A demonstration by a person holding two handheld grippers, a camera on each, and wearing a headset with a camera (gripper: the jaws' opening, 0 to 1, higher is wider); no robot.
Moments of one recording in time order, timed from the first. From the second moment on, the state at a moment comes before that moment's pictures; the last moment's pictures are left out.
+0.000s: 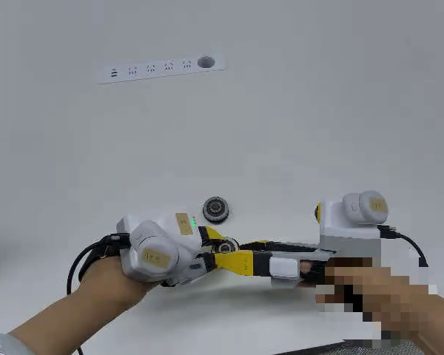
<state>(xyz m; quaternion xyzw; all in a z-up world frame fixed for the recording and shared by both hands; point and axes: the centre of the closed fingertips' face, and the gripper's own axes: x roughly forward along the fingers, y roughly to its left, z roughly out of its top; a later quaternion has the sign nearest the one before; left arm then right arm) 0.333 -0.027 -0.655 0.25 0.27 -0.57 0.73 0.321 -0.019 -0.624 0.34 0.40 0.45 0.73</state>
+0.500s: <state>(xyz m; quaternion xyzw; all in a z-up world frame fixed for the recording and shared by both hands) 0.332 -0.027 -0.655 0.25 0.27 -0.57 0.73 0.328 -0.027 -0.639 0.32 0.41 0.42 0.75</state>
